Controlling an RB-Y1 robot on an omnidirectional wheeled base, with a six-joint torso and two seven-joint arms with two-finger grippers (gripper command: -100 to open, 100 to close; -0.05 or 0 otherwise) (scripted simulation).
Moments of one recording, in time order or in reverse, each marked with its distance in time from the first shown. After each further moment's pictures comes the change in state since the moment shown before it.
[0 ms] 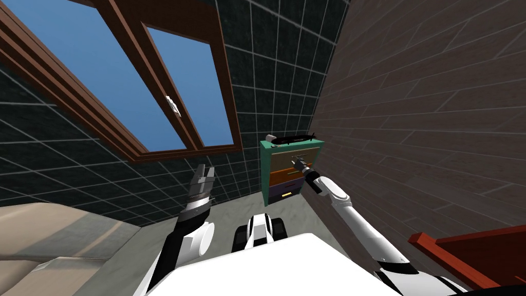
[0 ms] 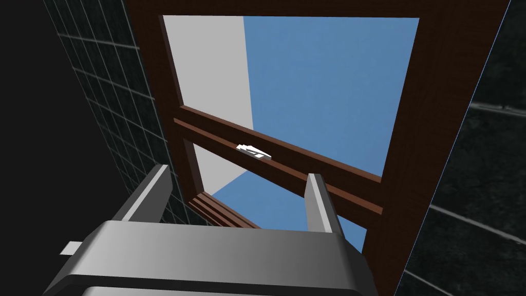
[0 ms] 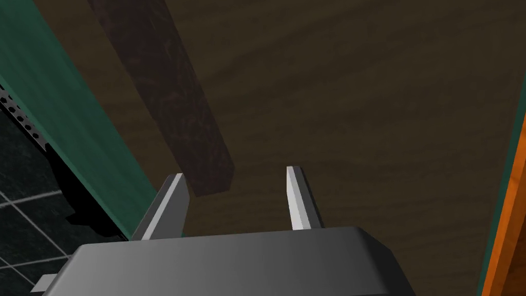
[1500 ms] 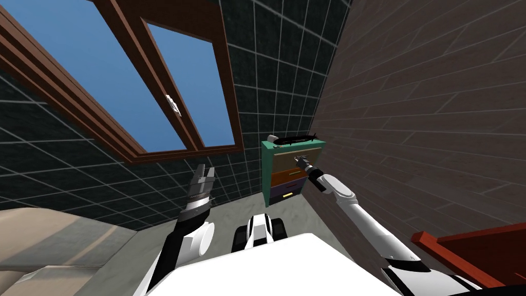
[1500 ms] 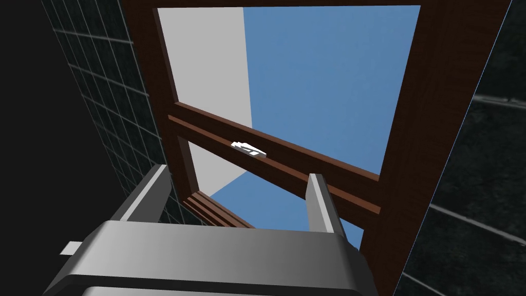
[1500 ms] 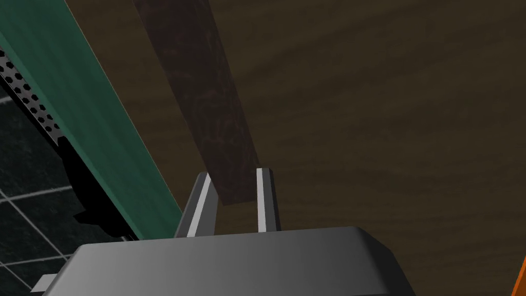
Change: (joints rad) left arm 0.000 0.000 0.000 0.000 0.000 0.000 0.000; right arm 0.001 -0.076 -0.020 0.008 -0.013 -0.004 -0.036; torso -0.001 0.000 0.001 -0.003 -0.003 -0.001
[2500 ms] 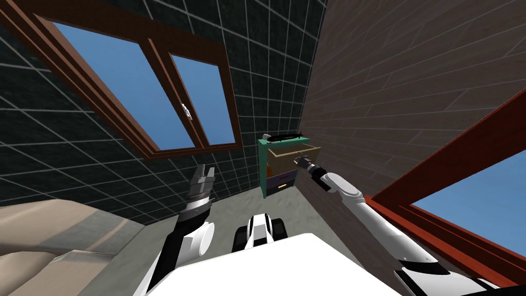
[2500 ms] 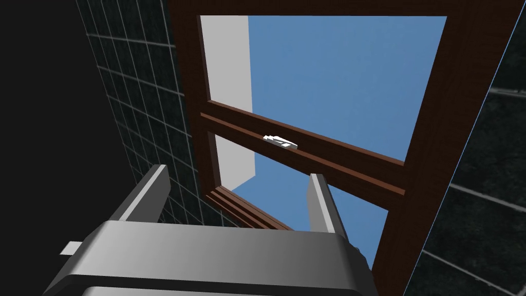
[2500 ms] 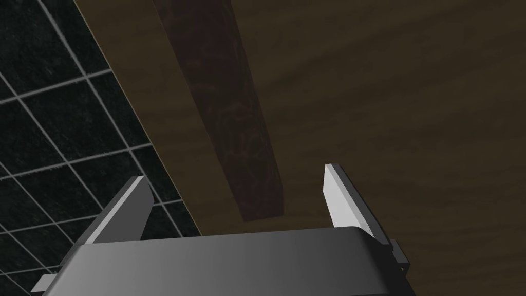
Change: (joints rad) left arm 0.000 0.000 0.000 0.000 0.000 0.000 0.000; right arm 0.021 -0.082 -0.007 -0.012 -0.030 -0.033 -0.053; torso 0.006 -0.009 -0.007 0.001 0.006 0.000
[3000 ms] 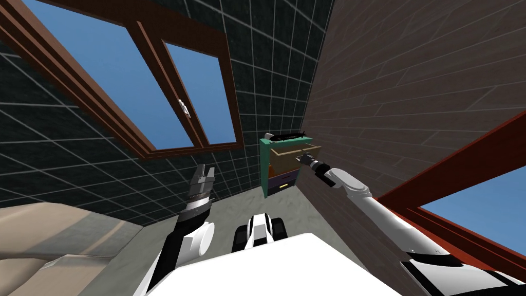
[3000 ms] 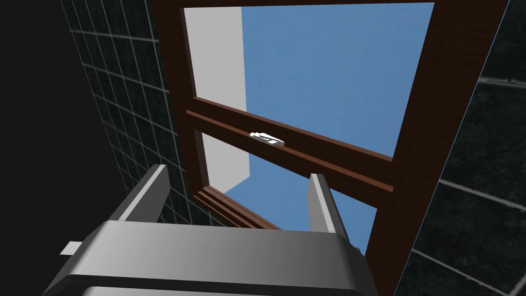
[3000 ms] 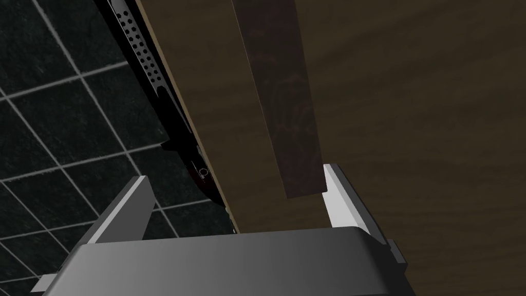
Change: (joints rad) left arm 0.000 0.000 0.000 0.000 0.000 0.000 0.000; right arm -0.019 -0.100 -0.025 0.024 -0.035 -0.019 -0.065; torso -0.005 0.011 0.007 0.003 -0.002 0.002
